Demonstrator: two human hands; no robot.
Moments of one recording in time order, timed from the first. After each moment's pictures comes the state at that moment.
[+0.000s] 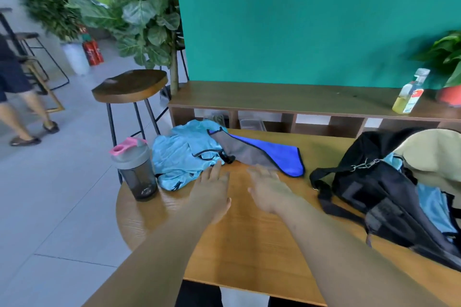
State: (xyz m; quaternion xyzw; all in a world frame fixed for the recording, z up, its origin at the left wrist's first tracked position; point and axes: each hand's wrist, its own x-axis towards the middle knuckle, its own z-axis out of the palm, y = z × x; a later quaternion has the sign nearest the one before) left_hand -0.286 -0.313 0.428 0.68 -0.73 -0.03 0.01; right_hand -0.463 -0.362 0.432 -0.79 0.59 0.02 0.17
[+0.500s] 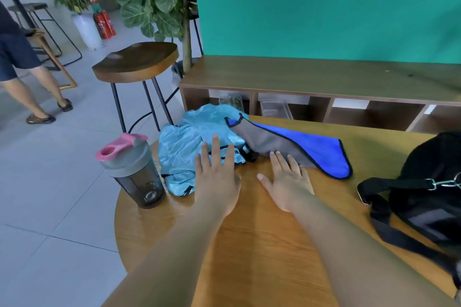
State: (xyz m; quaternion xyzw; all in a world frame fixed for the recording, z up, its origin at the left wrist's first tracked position) left_hand -0.243 -0.400 0.373 0.74 -0.66 0.03 0.11; right_hand -0.429 -0.459 0.358 -0.77 0.63 0.01 0.12
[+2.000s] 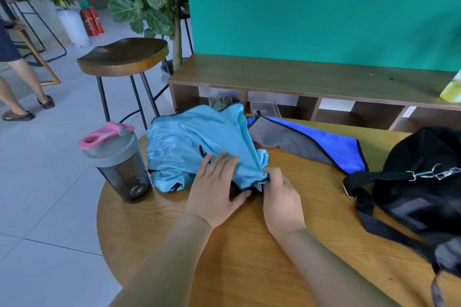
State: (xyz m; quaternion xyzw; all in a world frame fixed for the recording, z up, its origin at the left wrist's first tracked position) left_hand -0.248 -0.380 0.338 0.61 -0.75 0.11 0.23; right_hand -0.434 -0.391 0.329 -0.74 0.56 -0.38 0.07
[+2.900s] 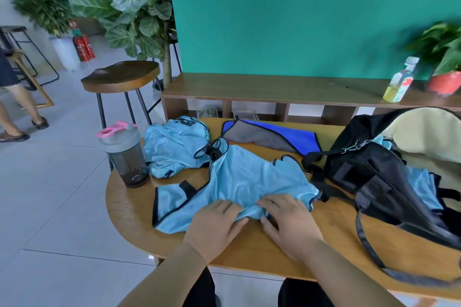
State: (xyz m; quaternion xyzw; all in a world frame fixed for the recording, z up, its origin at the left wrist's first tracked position) left_hand -0.304 -0.248 0.318 0.50 -0.81 0.15 0.26; right_hand -0.551 -0.271 0.335 -0.85 0.51 -0.16 0.00
